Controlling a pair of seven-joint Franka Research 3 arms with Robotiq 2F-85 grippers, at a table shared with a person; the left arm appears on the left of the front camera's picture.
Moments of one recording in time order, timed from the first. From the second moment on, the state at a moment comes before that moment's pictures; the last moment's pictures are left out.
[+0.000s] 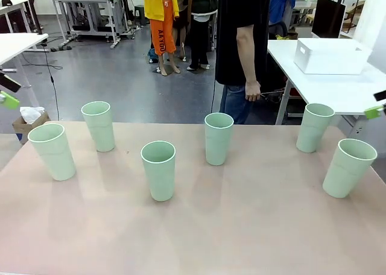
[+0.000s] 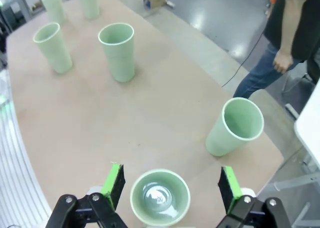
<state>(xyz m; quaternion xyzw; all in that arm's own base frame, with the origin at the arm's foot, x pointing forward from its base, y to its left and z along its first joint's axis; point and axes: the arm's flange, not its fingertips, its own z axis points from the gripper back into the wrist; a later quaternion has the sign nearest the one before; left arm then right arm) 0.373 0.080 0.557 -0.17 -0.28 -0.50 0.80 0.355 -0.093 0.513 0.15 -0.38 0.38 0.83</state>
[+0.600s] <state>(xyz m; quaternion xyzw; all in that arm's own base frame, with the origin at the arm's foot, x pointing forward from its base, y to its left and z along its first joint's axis) 0.361 0.149 0.525 -0.19 -0.32 -0.51 0.77 0.336 -0.180 0.503 0.23 -0.42 0.33 0.81</state>
